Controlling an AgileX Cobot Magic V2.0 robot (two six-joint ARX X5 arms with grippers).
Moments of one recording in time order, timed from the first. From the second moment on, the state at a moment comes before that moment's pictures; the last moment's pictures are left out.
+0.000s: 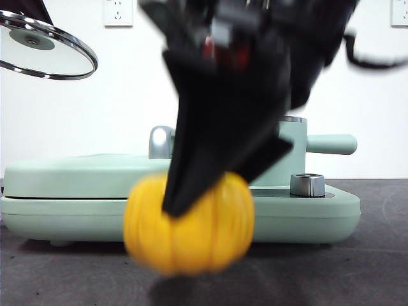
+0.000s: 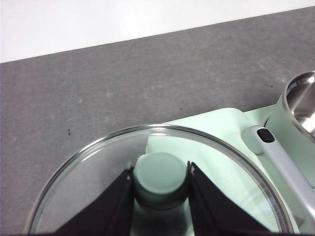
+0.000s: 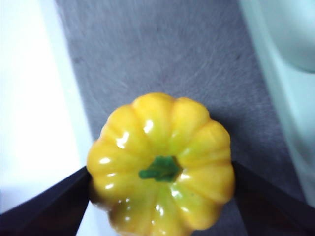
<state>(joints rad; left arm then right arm) -0.28 0.98 1.01 -0.48 0.00 0.03 0.96 1.42 0.93 -0.59 -0.29 -0.14</state>
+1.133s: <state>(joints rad) -0.28 0.98 1.01 -0.48 0.00 0.05 0.52 1.28 1.48 -0.83 -0.18 0.17</state>
